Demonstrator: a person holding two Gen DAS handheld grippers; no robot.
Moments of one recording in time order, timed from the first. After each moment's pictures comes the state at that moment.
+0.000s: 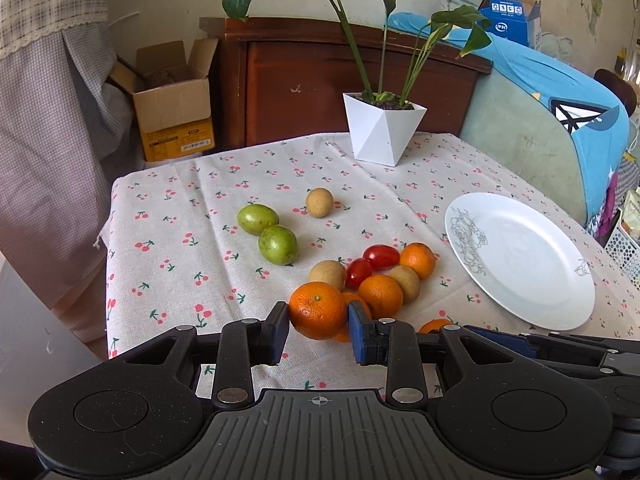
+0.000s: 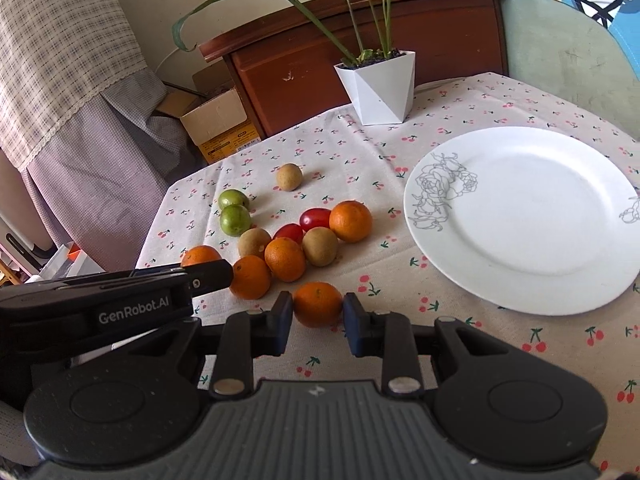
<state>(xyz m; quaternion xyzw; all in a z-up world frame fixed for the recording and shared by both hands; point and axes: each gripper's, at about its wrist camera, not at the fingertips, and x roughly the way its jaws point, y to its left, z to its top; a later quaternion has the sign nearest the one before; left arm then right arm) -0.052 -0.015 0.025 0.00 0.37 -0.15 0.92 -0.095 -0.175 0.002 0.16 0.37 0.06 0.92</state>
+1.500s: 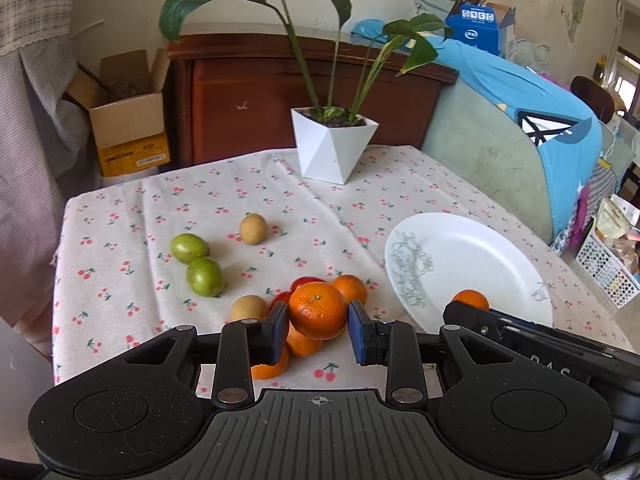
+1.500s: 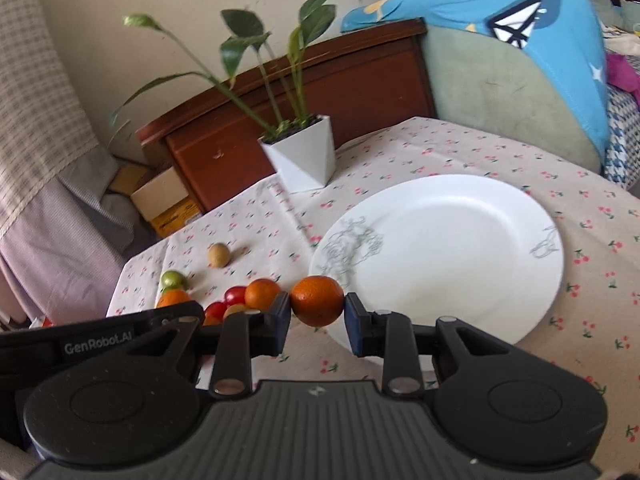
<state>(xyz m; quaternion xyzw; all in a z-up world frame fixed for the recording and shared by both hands) -0.042 -0.060 0.043 -0.01 0.37 -0.20 0.91 -0.110 -0.244 0.021 0.21 0.29 -0.04 0.93</state>
